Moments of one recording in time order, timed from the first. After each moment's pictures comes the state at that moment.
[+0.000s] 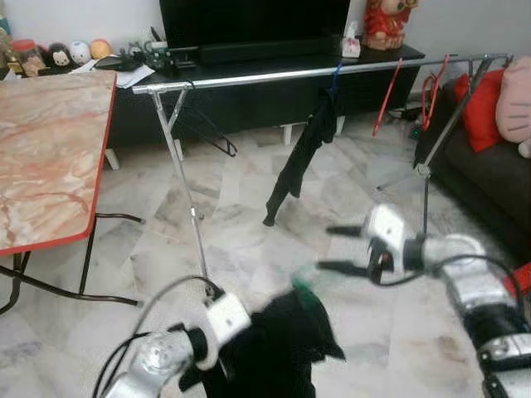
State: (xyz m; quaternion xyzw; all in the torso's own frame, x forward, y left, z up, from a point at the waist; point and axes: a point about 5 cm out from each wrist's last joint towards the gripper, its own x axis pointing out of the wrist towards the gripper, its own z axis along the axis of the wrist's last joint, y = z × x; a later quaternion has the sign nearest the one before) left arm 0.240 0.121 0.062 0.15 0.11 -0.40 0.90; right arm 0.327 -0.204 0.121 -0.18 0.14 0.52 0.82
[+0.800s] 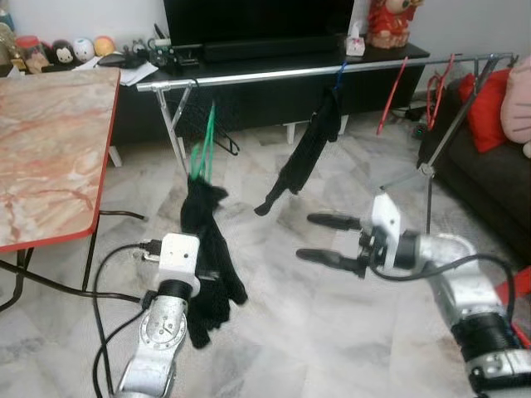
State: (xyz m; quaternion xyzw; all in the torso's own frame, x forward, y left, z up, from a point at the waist) left arm 0.276 0.142 0.121 0.14 -0.13 0.00 0.98; right arm 0.315 -0.177 0.137 -0.06 0.06 0.56 0.82
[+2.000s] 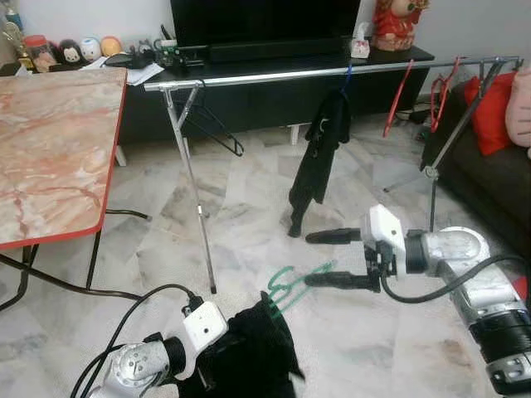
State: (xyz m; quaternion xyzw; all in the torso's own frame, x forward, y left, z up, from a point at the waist) left arm 0.215 0.137 0.056 0.17 0.15 -0.48 0.84; right arm 0.304 -0.182 0.151 -0.16 0.11 0.64 0.74
